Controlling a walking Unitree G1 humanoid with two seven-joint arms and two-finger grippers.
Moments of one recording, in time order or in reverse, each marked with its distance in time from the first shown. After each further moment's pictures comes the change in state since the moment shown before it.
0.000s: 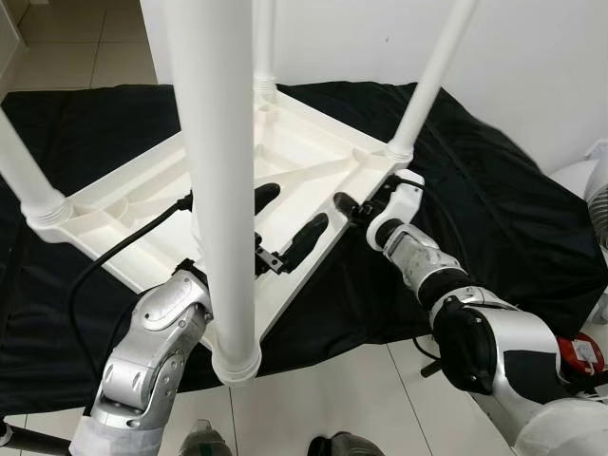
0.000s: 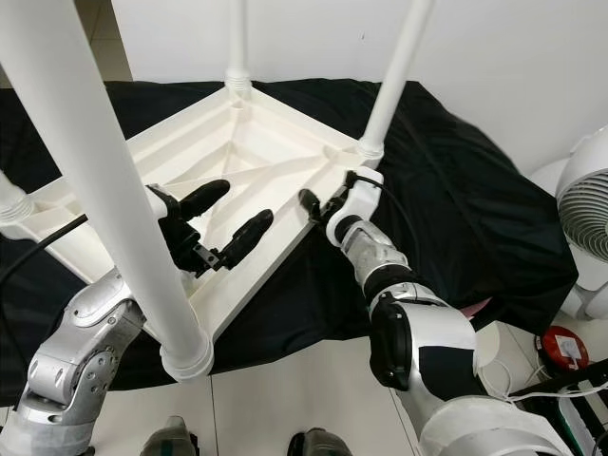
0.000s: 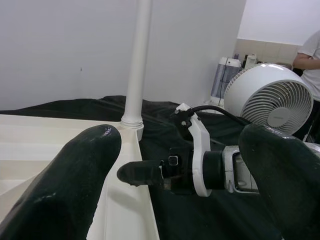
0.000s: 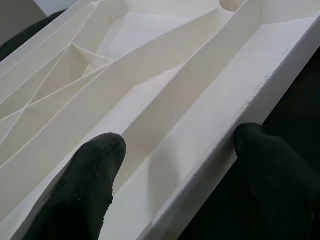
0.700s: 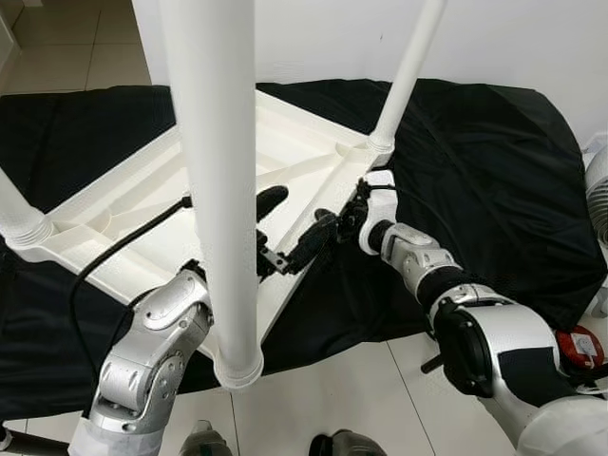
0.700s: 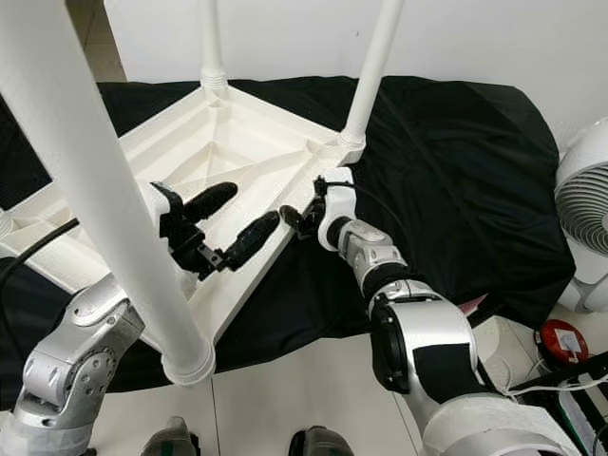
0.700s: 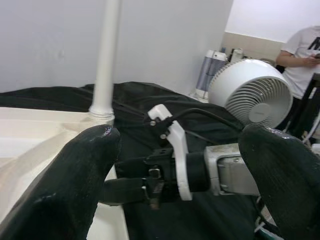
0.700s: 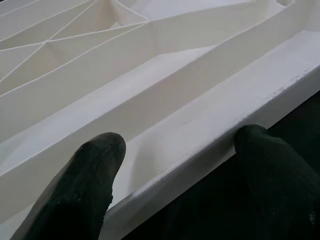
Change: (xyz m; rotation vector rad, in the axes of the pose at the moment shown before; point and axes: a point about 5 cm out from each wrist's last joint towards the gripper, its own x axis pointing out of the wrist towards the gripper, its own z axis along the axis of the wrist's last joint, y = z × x) left arm 0.002 -0.010 0.003 -0.078 0.029 -0.039; right arm 0.000 0.014 -0.007 -0.314 0.086 0.220
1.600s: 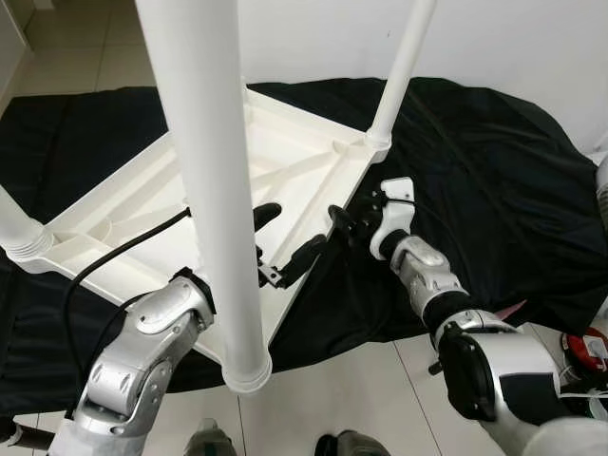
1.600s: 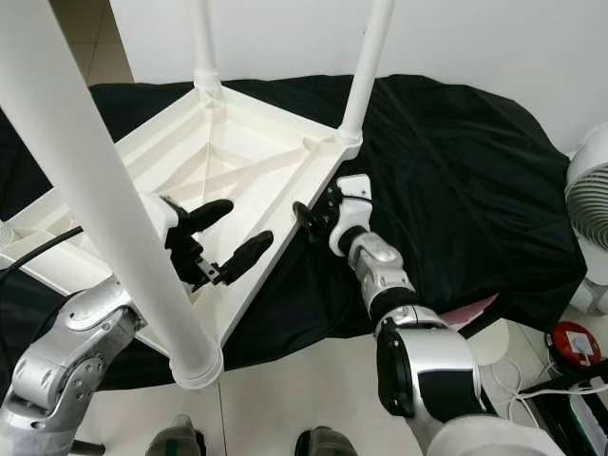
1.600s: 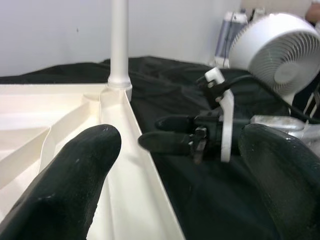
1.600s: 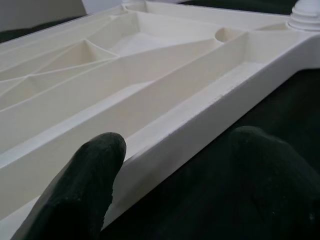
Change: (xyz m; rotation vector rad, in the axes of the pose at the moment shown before) left arm -0.019 0.015 -0.012 0.107 0.134 0.036; right arm -0.032 -0.021 -0.021 0.000 -0.221 -0.138
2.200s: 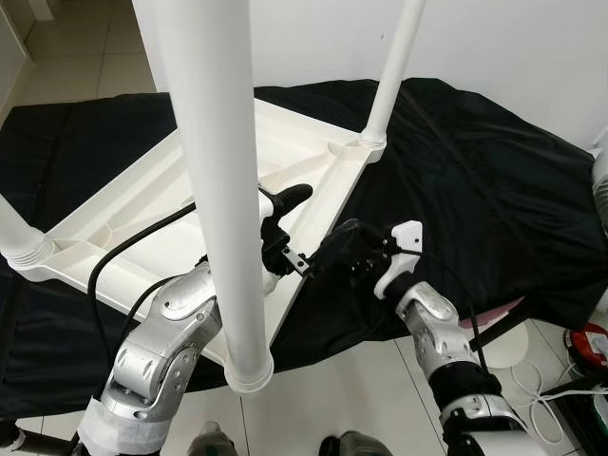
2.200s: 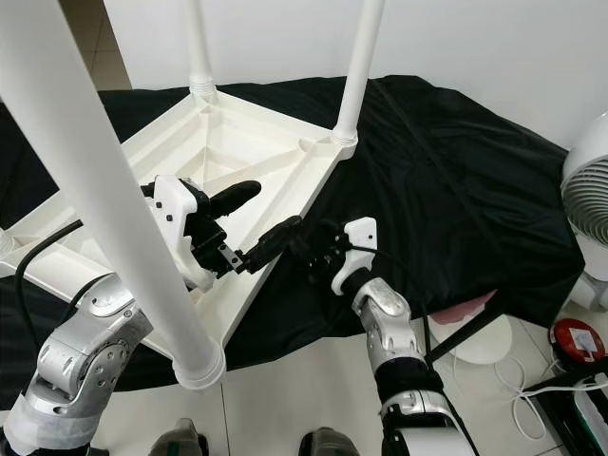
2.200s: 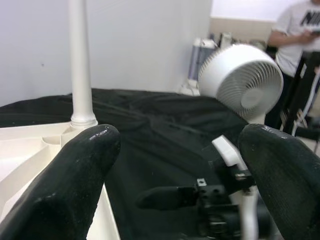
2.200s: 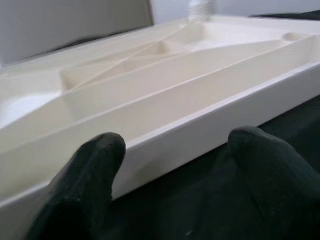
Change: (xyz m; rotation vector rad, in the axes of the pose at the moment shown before) left arm 0.027 -0.017 0.019 -0.015 -0.107 -0.105; right arm -0.056 0.033 -0.011 -0.074 -0.048 0.307
